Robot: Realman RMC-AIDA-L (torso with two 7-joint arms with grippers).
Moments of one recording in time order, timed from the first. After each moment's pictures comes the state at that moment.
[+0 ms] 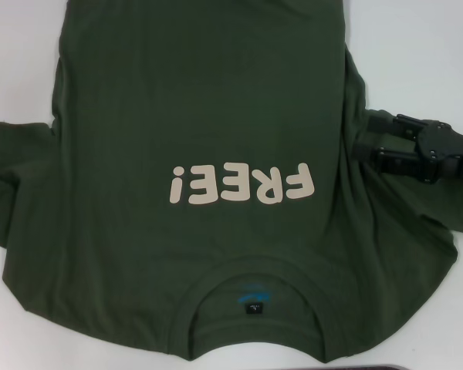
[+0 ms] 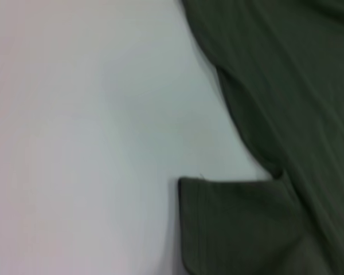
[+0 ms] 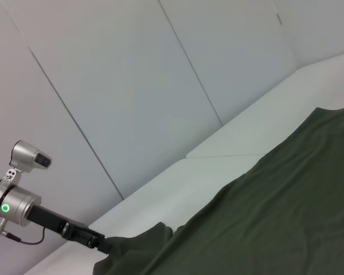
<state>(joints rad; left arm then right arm) -0.40 -1.93 -2.53 -0.85 -0.72 1.41 -2.08 0.44 2.03 -0.31 -0.44 -2.16 -1.69 1.34</state>
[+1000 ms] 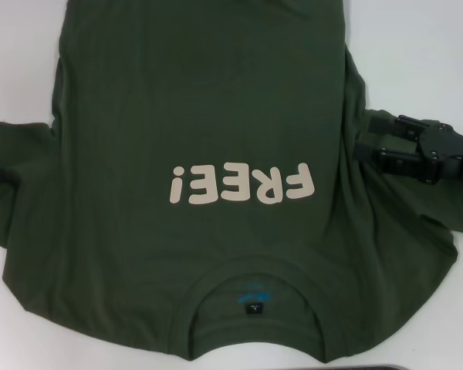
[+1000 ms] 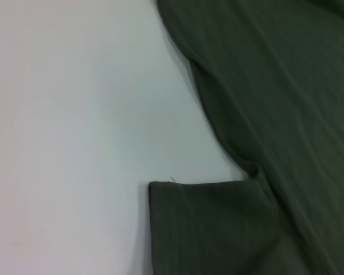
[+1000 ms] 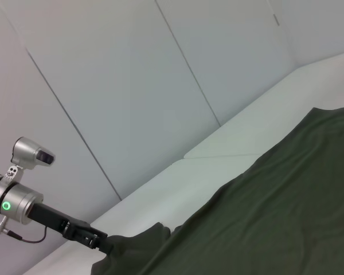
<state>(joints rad) -0.43 -1.94 -2.53 -0.86 -0.70 1.43 -2.07 0.44 2.03 -0.31 -0.44 -2.16 -1.69 1.34</state>
